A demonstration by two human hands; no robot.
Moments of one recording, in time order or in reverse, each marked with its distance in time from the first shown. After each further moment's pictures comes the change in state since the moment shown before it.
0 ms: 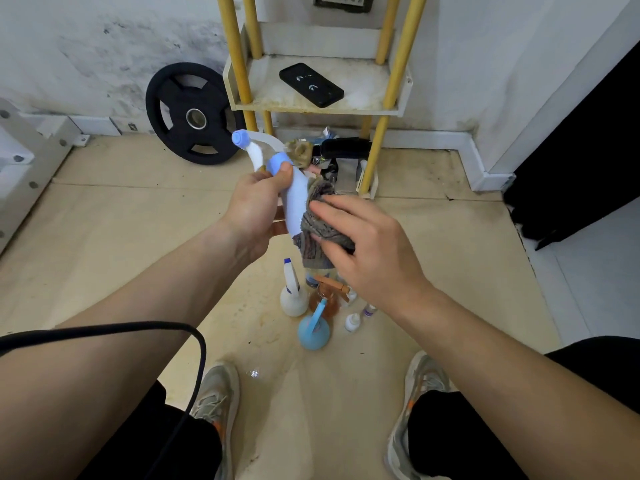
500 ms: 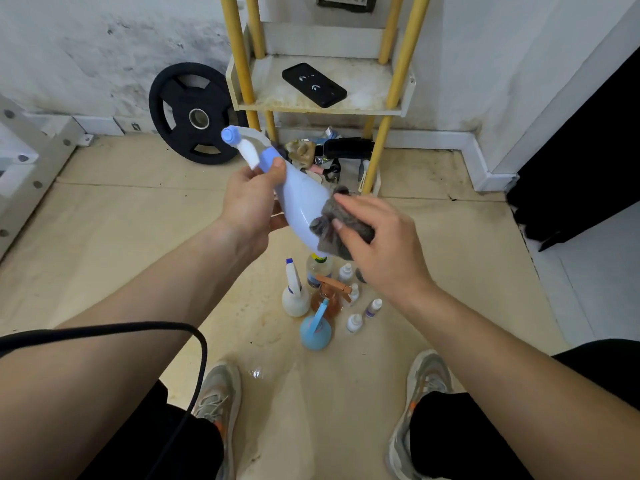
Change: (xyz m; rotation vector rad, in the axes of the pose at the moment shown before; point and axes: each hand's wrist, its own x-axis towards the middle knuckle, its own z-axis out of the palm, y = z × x) left_hand 0.005 0.000 -0.004 -0.103 0.129 0.021; right_hand -0.001 0.013 0.000 0.197 0.000 0.291
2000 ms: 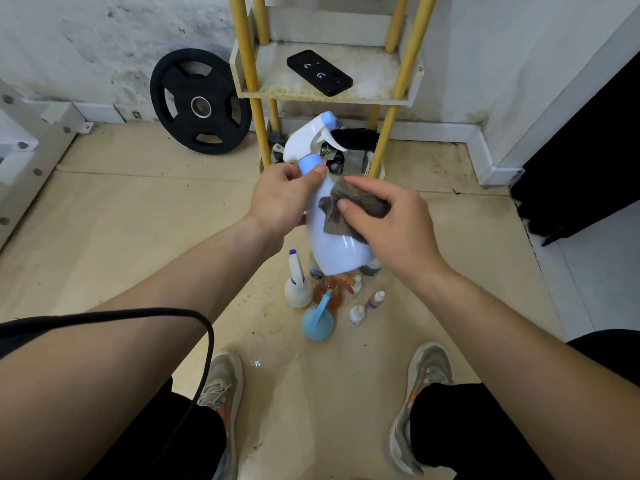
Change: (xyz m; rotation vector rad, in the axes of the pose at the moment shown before) left_hand -0.004 -0.013 0.013 0.331 -0.097 0.099; right_hand 0.011 -0.008 -0.006 0.197 -0.014 0.221
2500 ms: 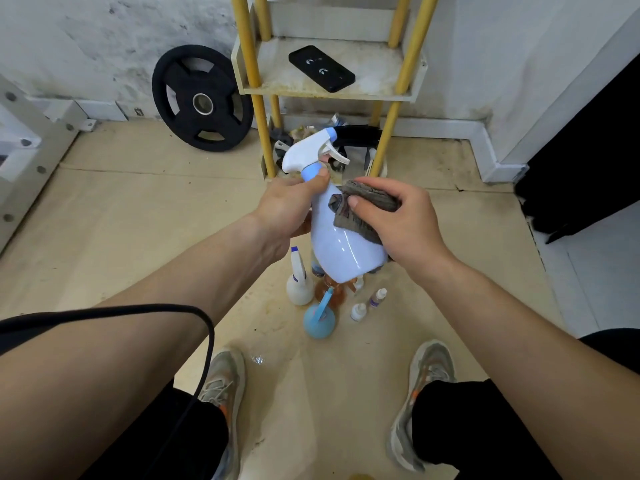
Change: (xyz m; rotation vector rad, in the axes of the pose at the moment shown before) left_hand -0.010 0.000 0.003 -0.091 -0.069 -0.194; right_hand 0.009 0.017 -0.001 0.165 0.003 0.152
